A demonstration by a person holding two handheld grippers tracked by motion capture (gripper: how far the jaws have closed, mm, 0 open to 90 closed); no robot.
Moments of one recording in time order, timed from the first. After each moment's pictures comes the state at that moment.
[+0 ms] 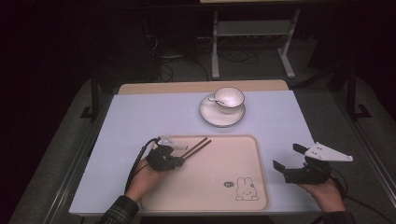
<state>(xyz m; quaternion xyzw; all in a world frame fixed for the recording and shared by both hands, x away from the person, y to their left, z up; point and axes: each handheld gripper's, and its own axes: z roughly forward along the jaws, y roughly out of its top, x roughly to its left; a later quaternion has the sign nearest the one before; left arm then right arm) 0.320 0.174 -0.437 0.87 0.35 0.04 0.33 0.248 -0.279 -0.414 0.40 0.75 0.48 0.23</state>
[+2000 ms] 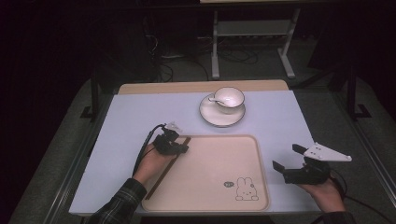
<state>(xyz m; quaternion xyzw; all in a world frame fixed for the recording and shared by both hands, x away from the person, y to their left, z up) 0.368 0.167 -0.437 0.88 0.34 0.04 0.33 0.249 -0.278 -0.416 0.40 0.75 0.48 0.23</state>
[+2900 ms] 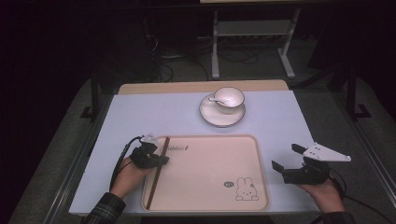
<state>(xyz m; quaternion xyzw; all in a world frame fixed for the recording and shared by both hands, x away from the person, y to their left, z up) 0.325 0.225 -0.435 0.87 0.37 0.04 0.32 0.248 -0.275 -0.414 0.40 0.75 0.48 0.23</state>
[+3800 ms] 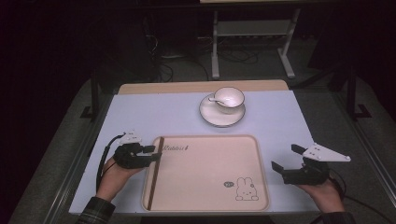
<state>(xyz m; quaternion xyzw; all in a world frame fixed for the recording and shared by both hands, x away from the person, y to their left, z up) 0.304 0.262 -0.401 0.83 0.35 0.12 0.42 0.247 -0.274 -0.414 0.40 0.75 0.48 0.23</state>
